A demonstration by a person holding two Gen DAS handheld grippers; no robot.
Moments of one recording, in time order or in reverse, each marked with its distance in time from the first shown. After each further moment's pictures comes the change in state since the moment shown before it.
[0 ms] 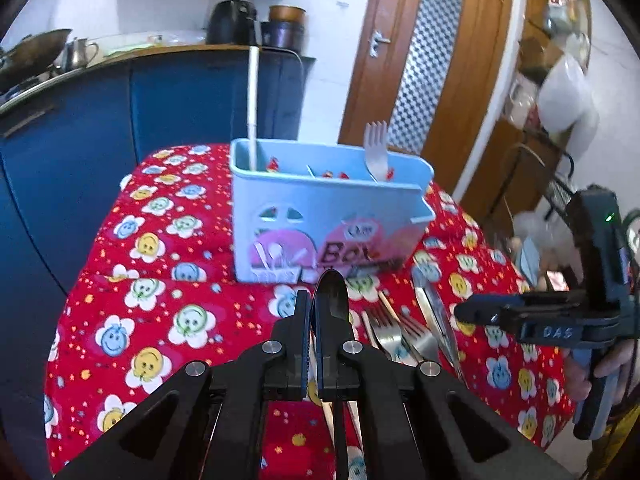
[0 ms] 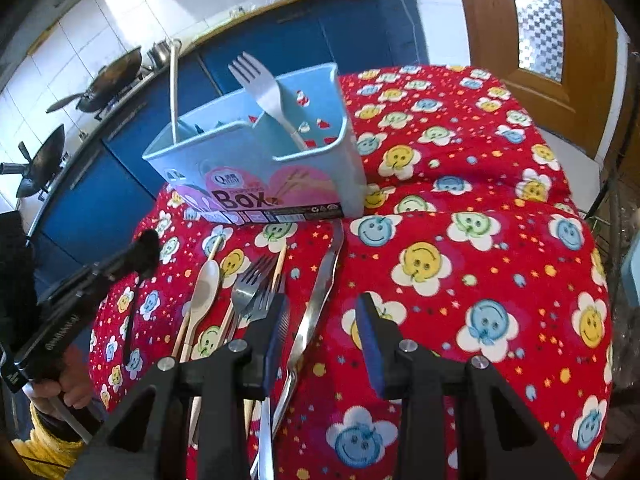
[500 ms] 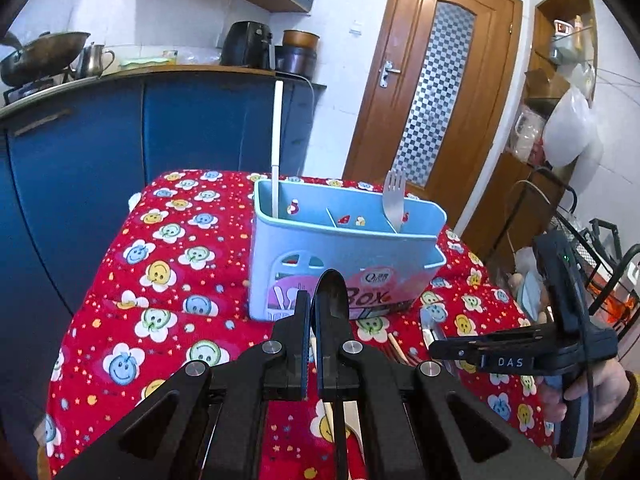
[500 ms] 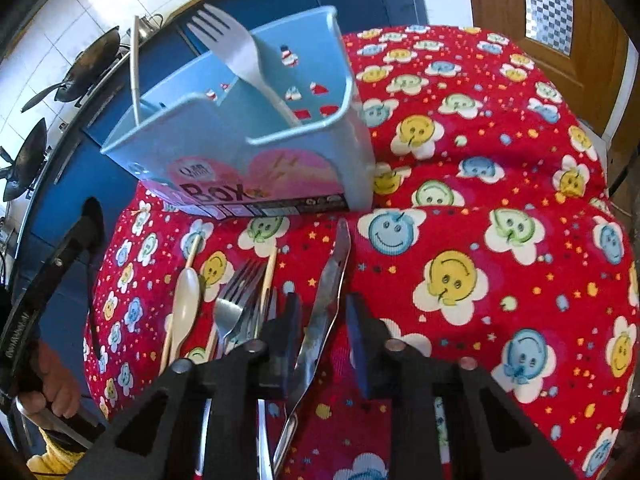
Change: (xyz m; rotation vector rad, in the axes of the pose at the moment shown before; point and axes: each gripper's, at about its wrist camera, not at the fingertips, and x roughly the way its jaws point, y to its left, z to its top) left arm -0.002 0.011 0.015 -0.041 -0.101 0.001; right arm 0.040 0.000 0.019 0.020 0.100 -0.016
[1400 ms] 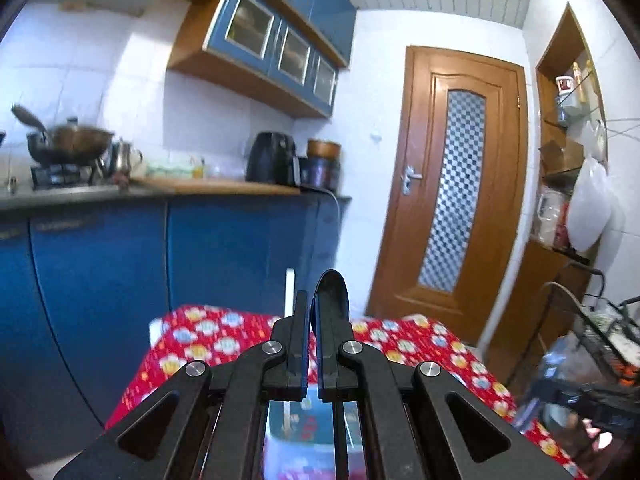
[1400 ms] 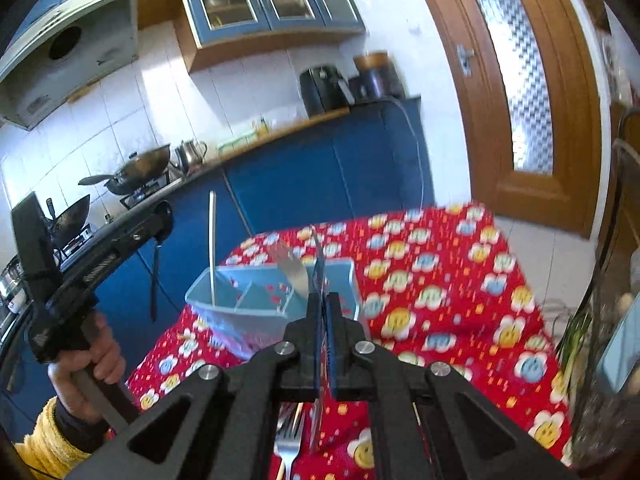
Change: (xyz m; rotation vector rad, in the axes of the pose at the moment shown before) left arm -0.002 -0.018 0.085 0.017 -0.430 0.134; right arm -0.127 0.017 0.017 -0.075 -0.598 0.025
